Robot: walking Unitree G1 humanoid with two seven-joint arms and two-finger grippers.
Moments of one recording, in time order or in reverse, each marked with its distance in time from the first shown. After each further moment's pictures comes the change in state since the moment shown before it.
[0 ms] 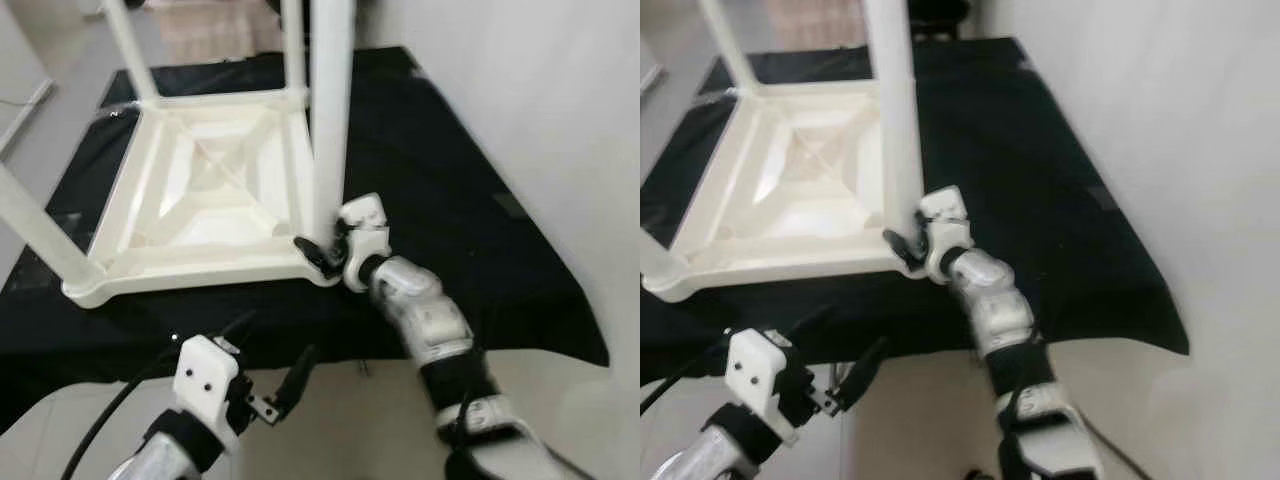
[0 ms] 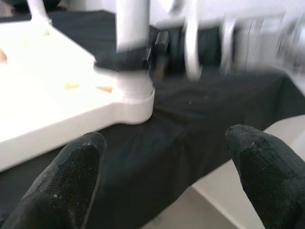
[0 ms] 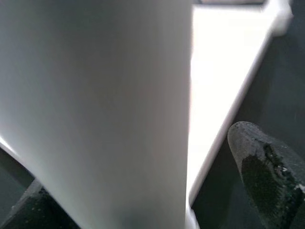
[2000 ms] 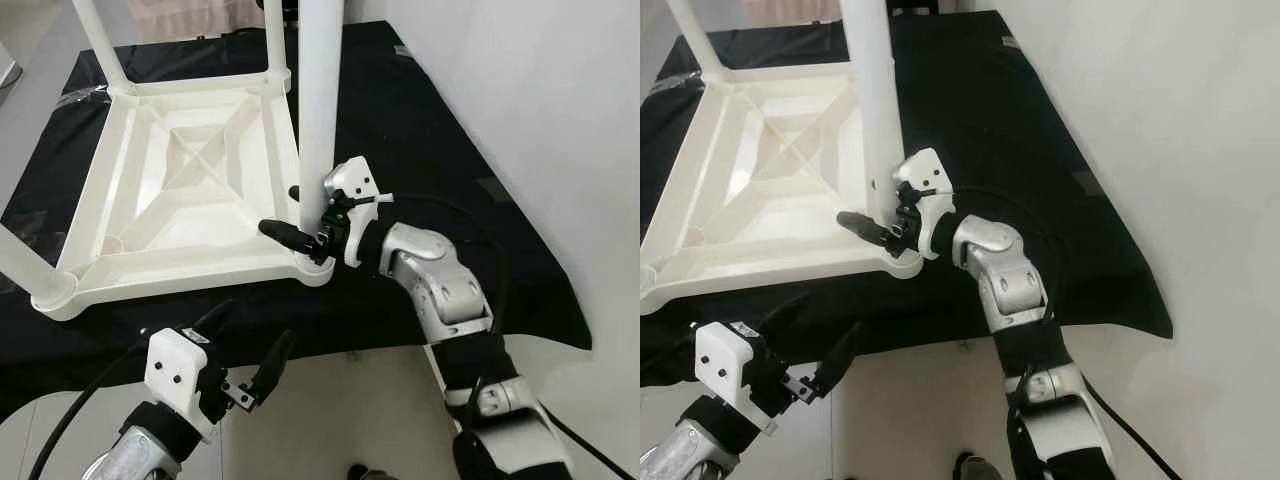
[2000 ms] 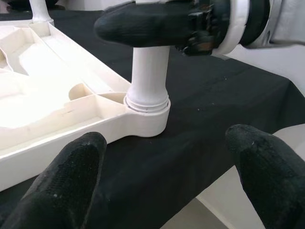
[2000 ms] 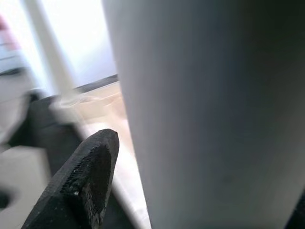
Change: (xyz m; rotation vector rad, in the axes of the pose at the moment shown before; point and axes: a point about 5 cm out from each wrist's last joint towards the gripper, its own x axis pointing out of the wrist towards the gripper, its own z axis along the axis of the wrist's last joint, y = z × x) left arm -0.004 0.015 0.003 -0.017 -0.056 0.020; right arm -0.005 0.034 0.036 -0.075 -0.097 0.554
